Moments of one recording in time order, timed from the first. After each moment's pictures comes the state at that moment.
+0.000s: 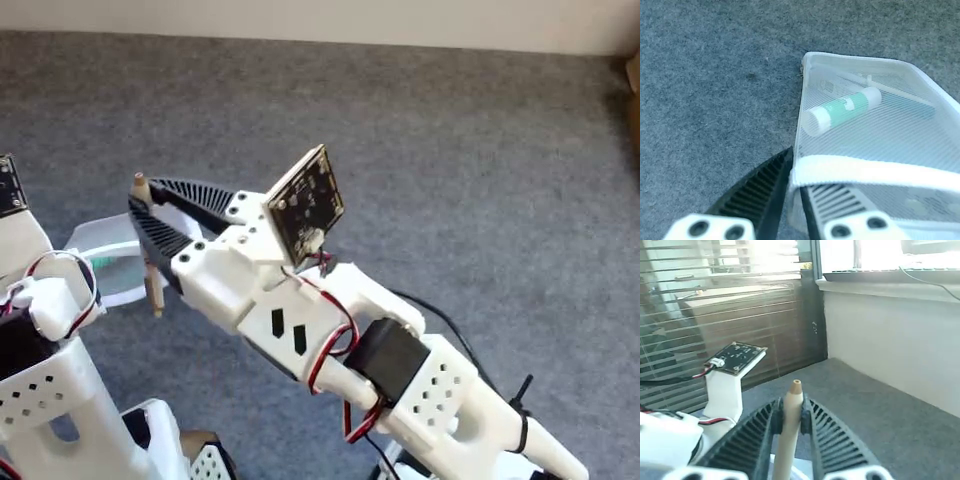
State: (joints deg) left arm -35.5 -53.4 30.7 87.3 2.8; right arm -56.9 -44.2 24.8 25.0 -5.4
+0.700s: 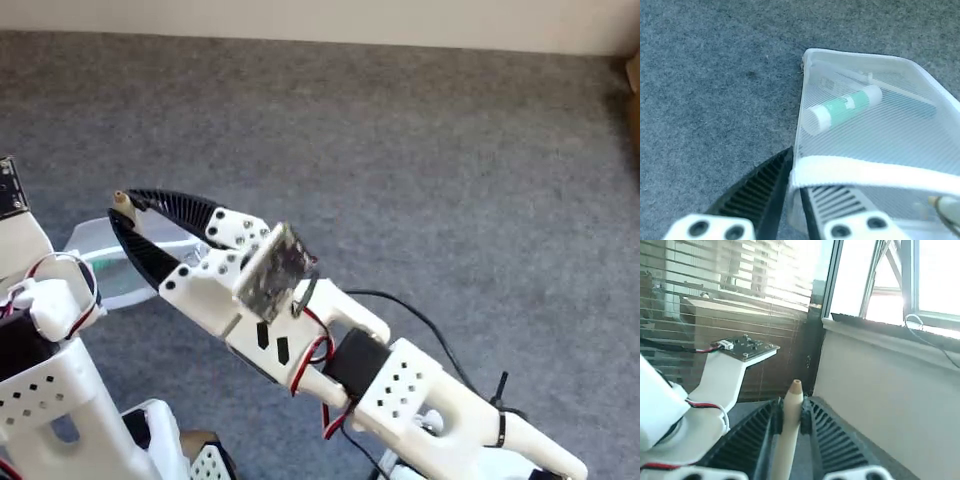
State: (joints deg) left arm -35.5 -53.5 31.7 87.2 2.8; right arm -58.5 -44.2 43.8 -5.4 10.4
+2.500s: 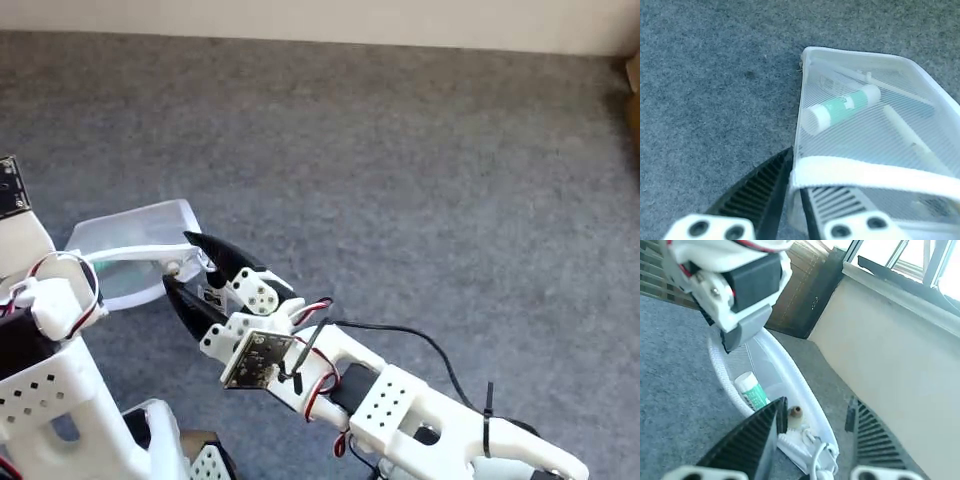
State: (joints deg) left arm -35.4 -53.5 31.7 87.2 2.8; right arm -58.5 -44.4 74.2 -26.0 28.9
